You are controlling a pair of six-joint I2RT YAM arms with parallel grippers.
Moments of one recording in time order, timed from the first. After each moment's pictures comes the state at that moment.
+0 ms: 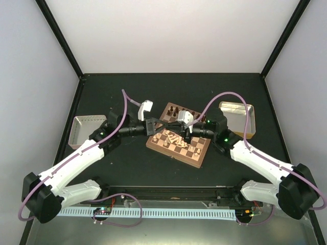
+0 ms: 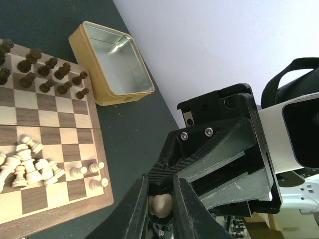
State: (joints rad) left arm -0.63 1.06 0.83 -0.09 0.61 -0.78; right arm 0.68 1.16 0.72 0.27 -0.68 -0.25
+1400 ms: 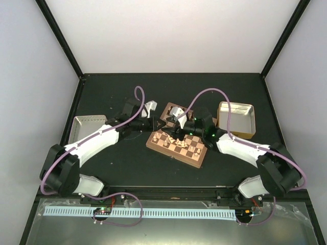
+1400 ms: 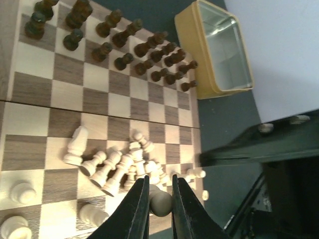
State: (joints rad) left arm -0.54 1.36 0.88 -0.16 0.51 -0.62; right arm 0.68 1.43 0.75 0.32 -0.51 -0.12
